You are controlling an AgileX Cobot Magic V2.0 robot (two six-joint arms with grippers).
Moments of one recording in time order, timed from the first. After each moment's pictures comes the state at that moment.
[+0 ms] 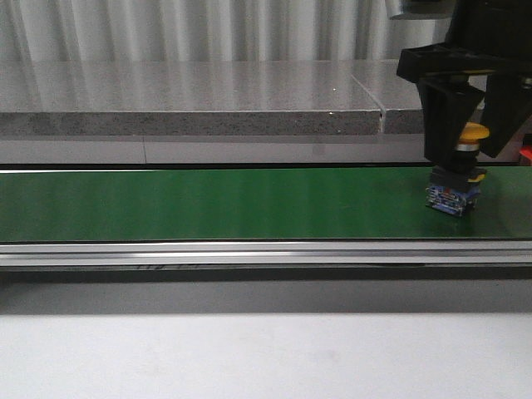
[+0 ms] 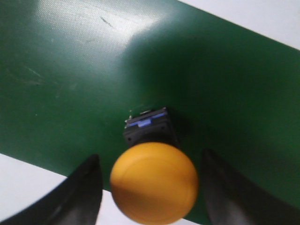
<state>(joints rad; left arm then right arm) -0.07 0.40 -0.50 -0.12 0.68 0.24 0.27 1.69 -1.37 0.02 1.06 -0.05</state>
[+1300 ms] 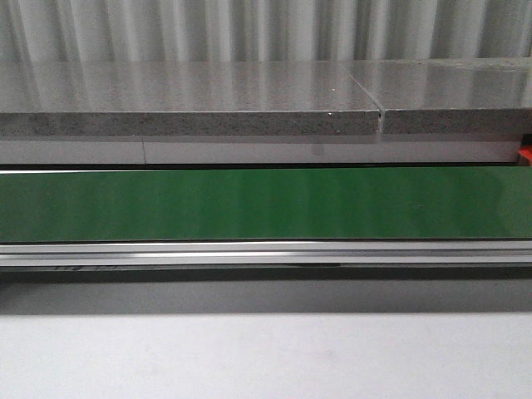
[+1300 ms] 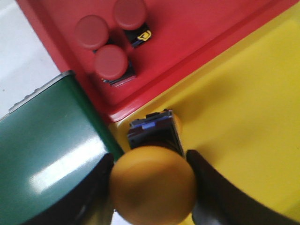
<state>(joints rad) -0.07 0.40 -0.50 -0.12 0.68 0.24 -0.45 1.46 -1.36 -0.06 1.05 0.24</state>
